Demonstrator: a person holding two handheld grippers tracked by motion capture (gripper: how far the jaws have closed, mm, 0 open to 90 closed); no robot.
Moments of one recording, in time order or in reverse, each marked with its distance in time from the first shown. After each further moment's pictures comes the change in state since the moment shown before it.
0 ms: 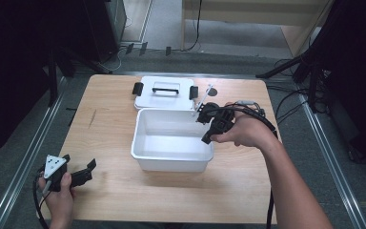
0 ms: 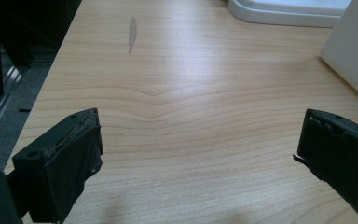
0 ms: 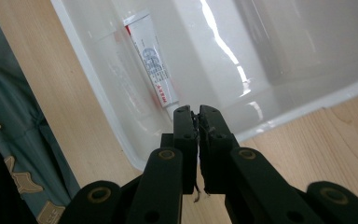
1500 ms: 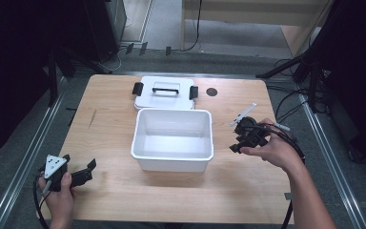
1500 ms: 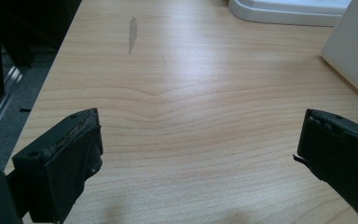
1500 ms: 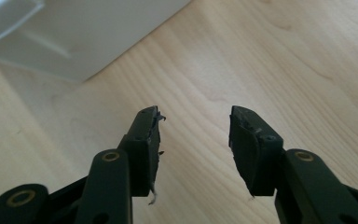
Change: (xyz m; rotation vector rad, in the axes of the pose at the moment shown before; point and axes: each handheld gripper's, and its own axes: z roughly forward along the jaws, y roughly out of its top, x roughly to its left) left arm 0.000 0.000 0.000 0.002 0.003 0.004; right arm -0.048 -0.106 0.040 -0.131 -0.165 0.202
